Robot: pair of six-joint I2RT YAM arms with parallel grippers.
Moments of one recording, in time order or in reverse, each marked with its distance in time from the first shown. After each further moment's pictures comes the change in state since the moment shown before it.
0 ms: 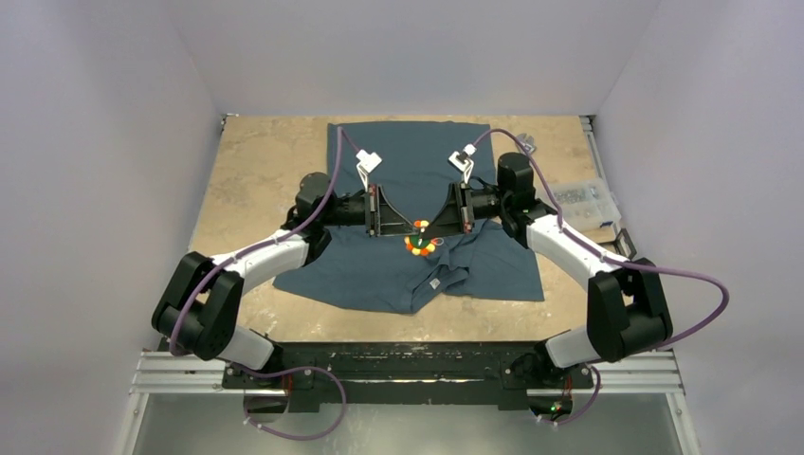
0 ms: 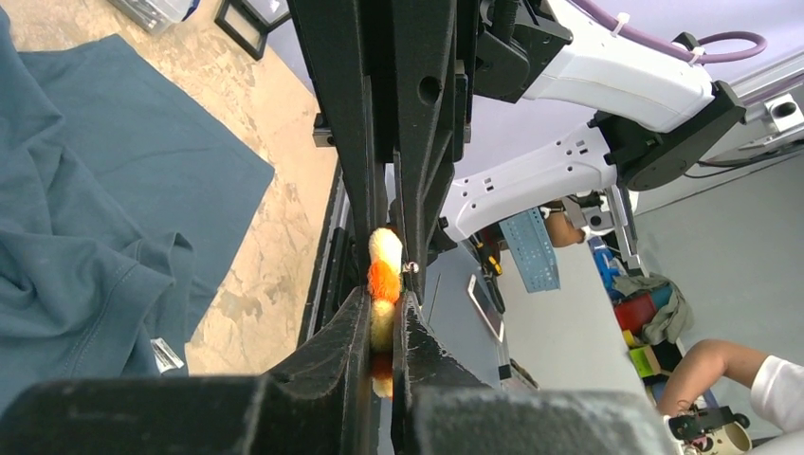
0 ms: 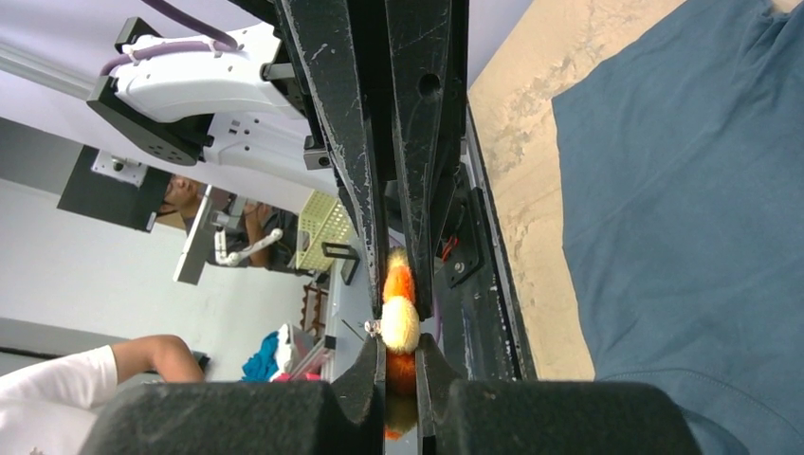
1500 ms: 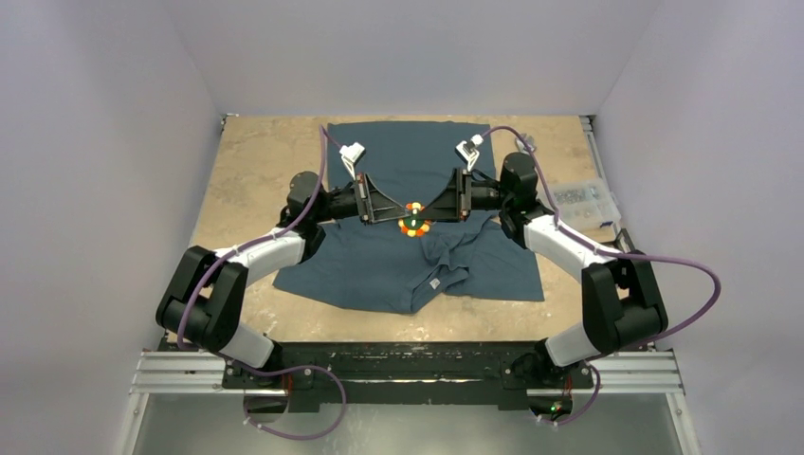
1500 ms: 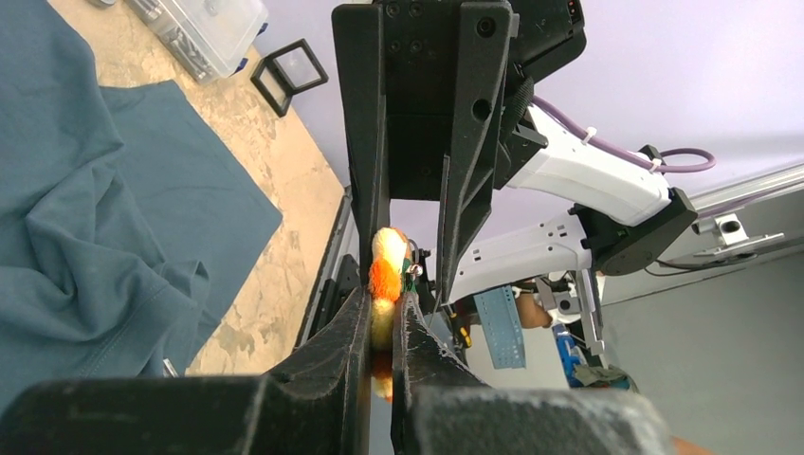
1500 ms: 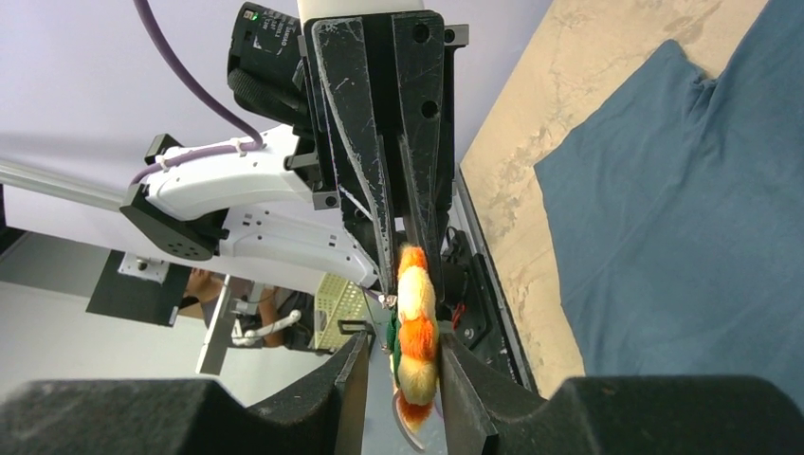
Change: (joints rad) left arm 0.079 0.038 -0.021 0.118 -0.095 -0.188; right arm -0.016 0.047 -0.019 0.272 0.128 0.296
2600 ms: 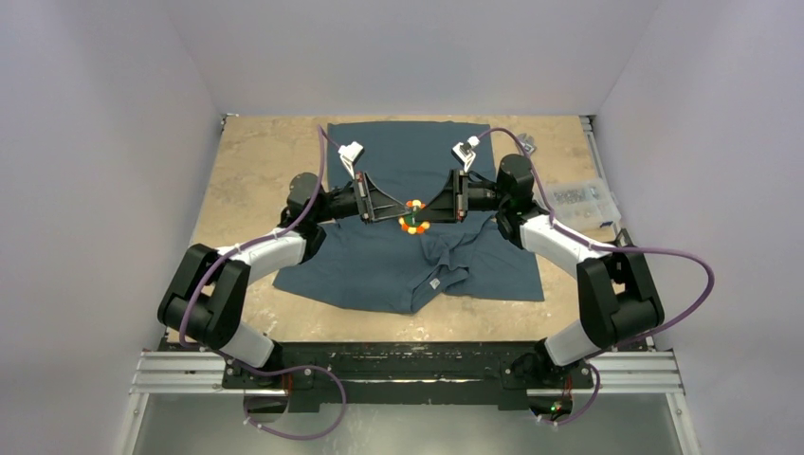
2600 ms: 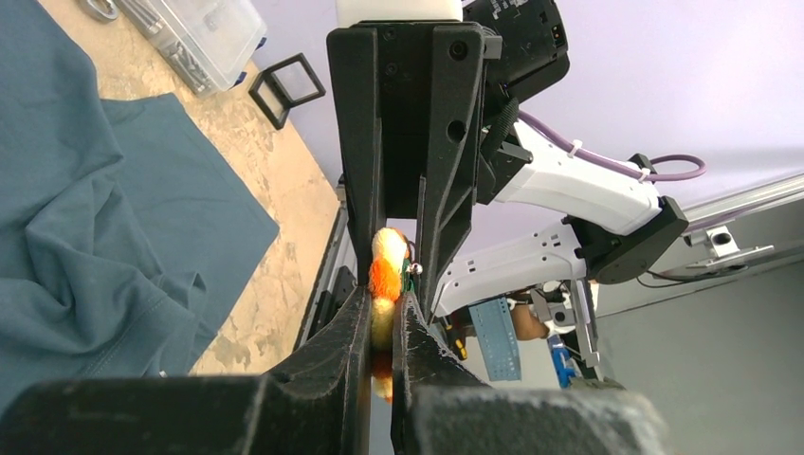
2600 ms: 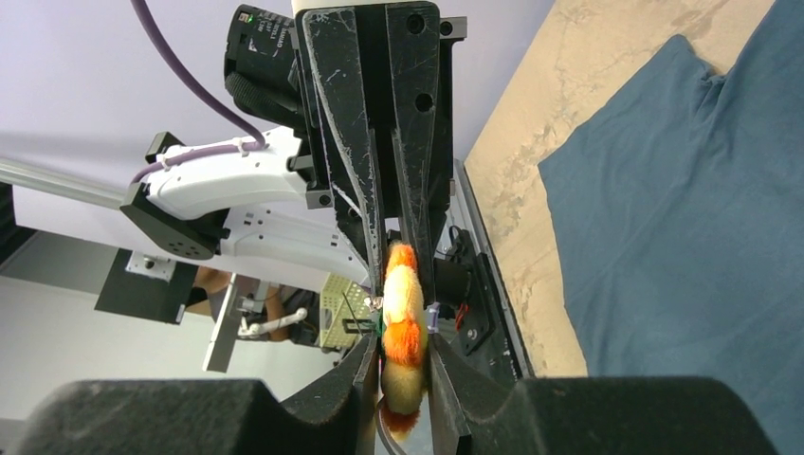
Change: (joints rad) left arm 0.000 0.014 -0.006 0.050 -0.025 -0.038; right arm 0.016 0.032 -0.008 0.068 0.001 0.038
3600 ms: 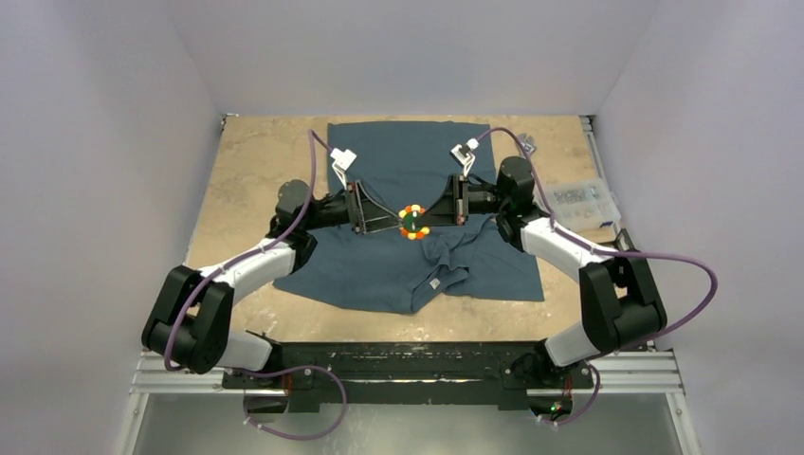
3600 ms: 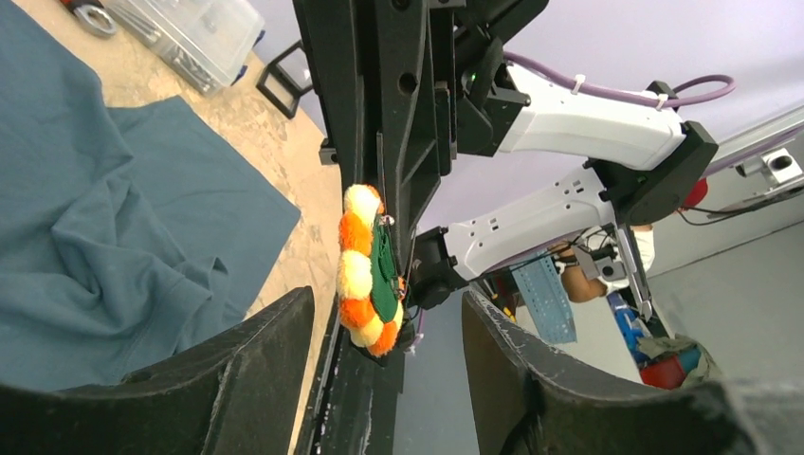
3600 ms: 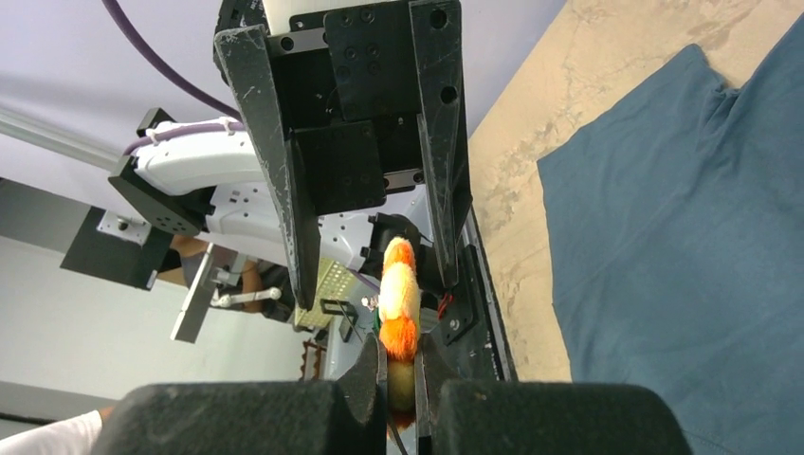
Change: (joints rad) left arm 0.023 -0.135 -0.072 -0.043 0.060 0.159; right arm 0.007 -0.019 -0.018 0.010 -0.025 -0.083
